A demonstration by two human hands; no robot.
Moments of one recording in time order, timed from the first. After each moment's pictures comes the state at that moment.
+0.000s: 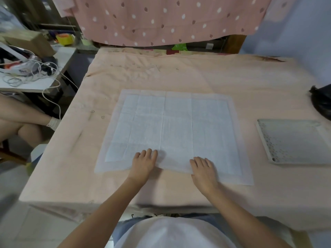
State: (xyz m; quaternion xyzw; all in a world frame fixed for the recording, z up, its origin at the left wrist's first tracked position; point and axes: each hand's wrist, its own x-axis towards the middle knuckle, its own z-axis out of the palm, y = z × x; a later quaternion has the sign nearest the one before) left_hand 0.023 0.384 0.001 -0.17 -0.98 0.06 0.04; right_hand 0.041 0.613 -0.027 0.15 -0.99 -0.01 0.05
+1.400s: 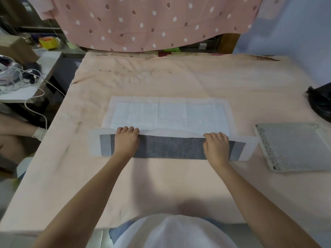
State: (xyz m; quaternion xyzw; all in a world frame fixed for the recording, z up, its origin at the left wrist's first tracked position) left_hand -0.108 0.356 0.013 -0.08 -0.99 -0.02 0.12; right_hand -0.081 0.661 -0.002 0.03 -0.98 0.04 0.20
